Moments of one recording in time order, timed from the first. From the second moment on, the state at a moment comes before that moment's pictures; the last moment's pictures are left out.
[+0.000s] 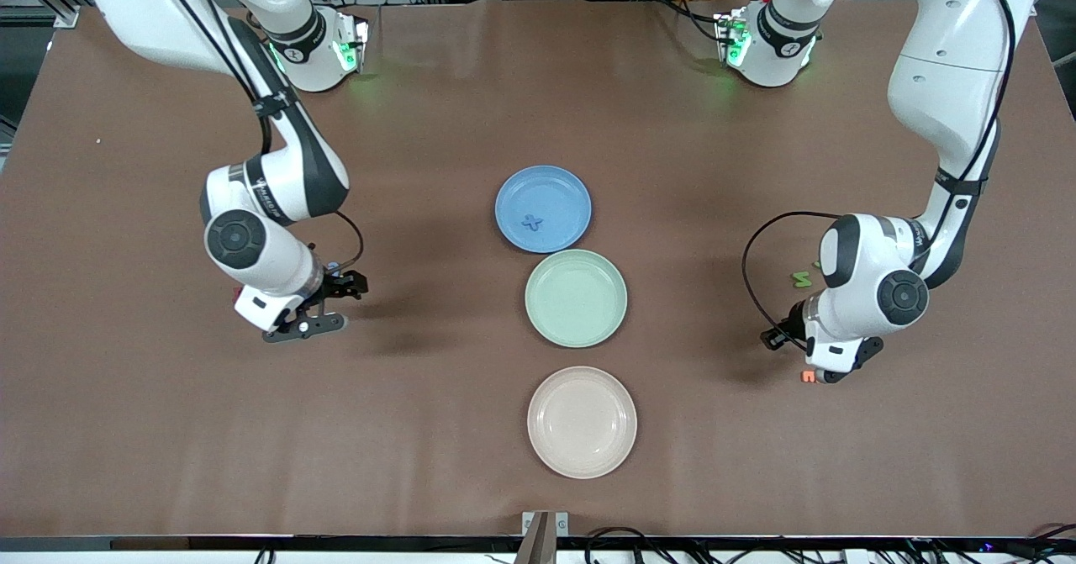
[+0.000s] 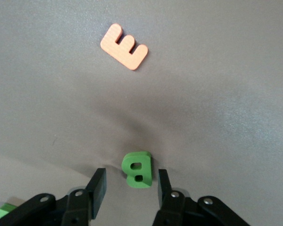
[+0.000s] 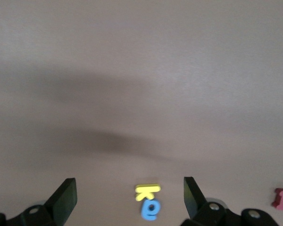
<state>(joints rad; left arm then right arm) 0.03 0.68 -0.16 -1.74 0.03 2.35 -0.67 0.14 0.44 0.11 -1.88 -0.12 2.26 0.10</state>
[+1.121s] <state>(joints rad) 0.03 0.69 -0.16 -1.74 0.03 2.37 -0.67 0.04 0.37 0.14 -2.21 -0.15 2.57 -0.01</state>
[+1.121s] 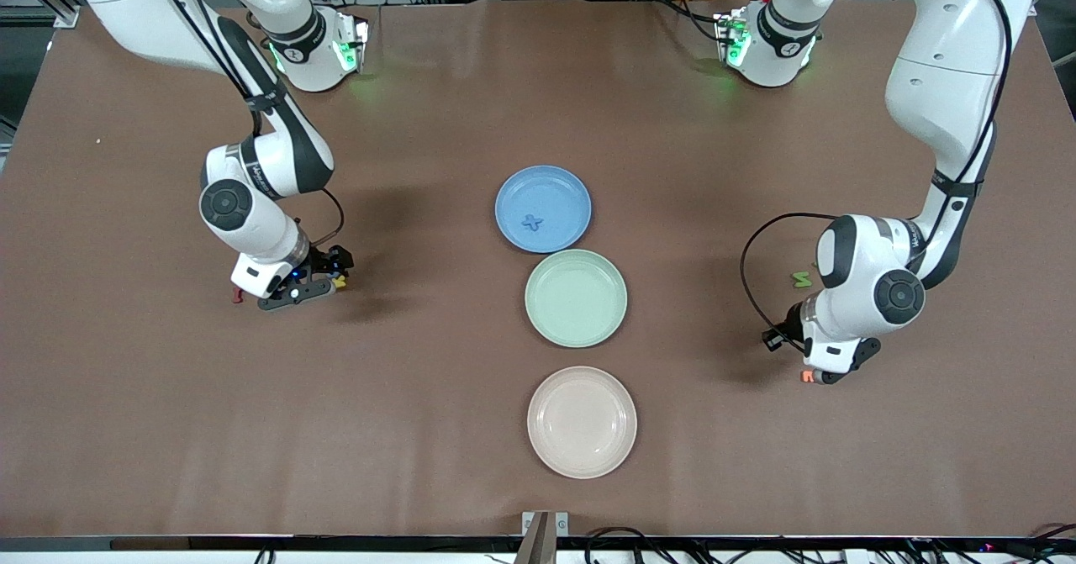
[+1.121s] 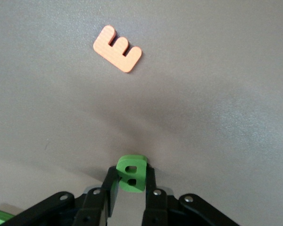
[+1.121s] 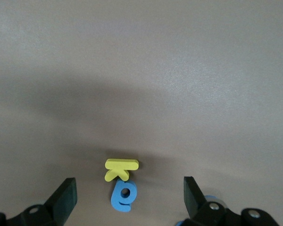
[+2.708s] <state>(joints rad) -0.34 0.58 -0.18 -1.71 0.03 2.31 -0.95 -0.01 0.37 0.18 -2.31 -0.22 2.68 -0.01</state>
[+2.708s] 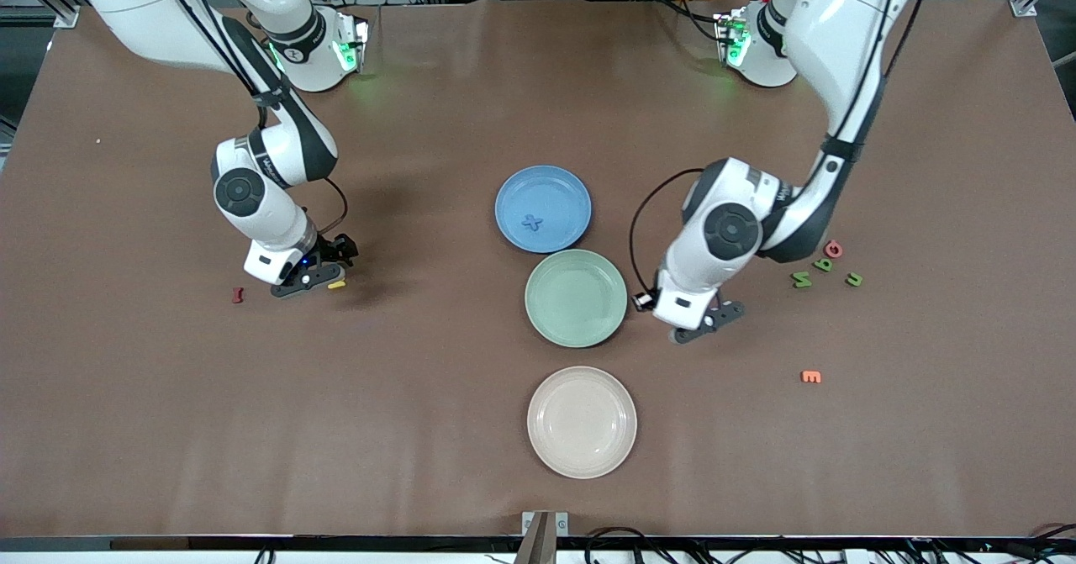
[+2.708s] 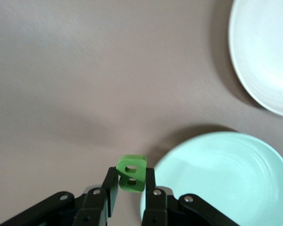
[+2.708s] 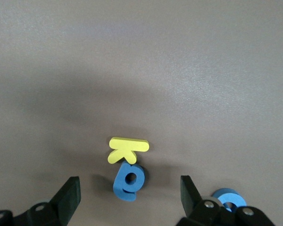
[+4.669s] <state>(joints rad) -0.14 0.55 -0.14 -1.72 0.03 2.16 -0.49 -0.02 0.39 0.18 -2.34 -0.30 2.72 -0.01</state>
